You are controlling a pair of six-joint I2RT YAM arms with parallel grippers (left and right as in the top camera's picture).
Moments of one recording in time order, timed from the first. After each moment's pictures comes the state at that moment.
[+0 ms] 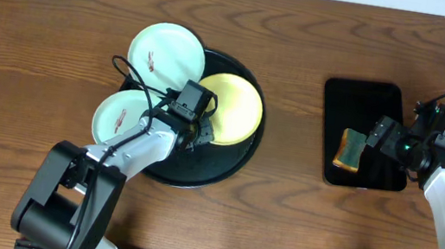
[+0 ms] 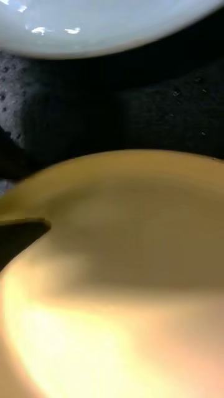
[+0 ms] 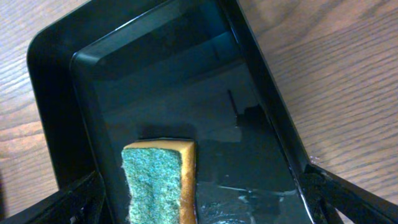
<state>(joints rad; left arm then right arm) -0.41 1.70 0.85 -0.32 0.02 -0.79 -0.25 1.48 0.87 -0.41 -0.20 0.18</state>
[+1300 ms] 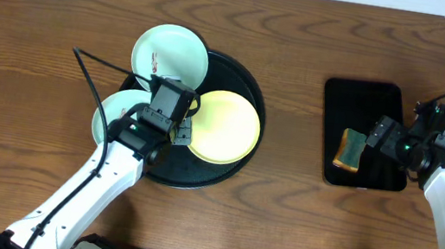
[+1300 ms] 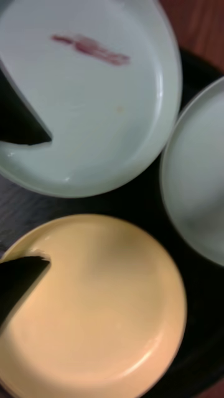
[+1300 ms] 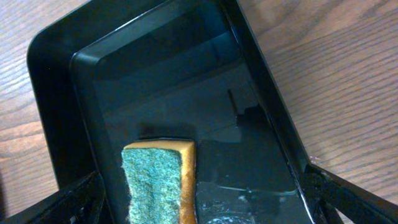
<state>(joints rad) -0.40 1.32 0.87 -0.61 -0.20 -0.45 -0.25 1.48 0.87 -0.41 -0.20 0.18</state>
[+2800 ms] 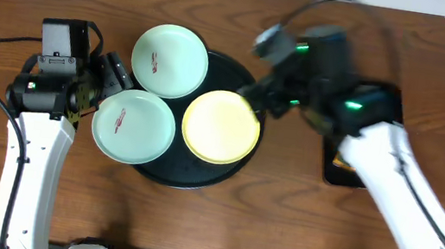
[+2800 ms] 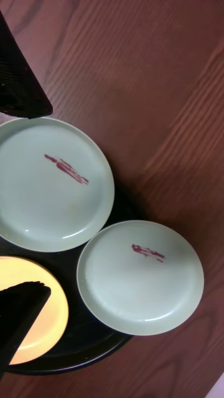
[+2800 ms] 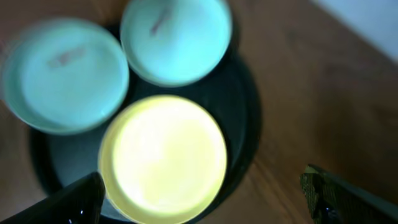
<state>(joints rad) 0.09 1.31 1.25 -0.92 -0.04 -0.44 0.54 1.63 1.48 -0.69 -0.22 -0.24</state>
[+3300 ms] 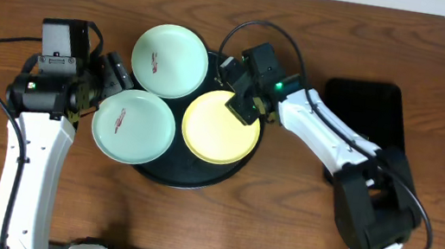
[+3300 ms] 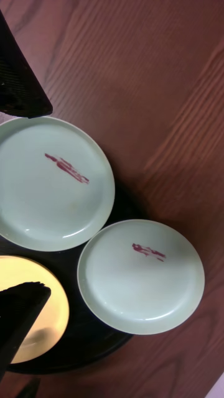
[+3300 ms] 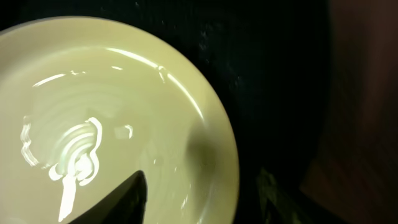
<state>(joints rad) 0.09 1.31 1.25 -0.92 -0.04 -0.44 0.58 2.06 1.48 -0.53 -0.11 -0.38</state>
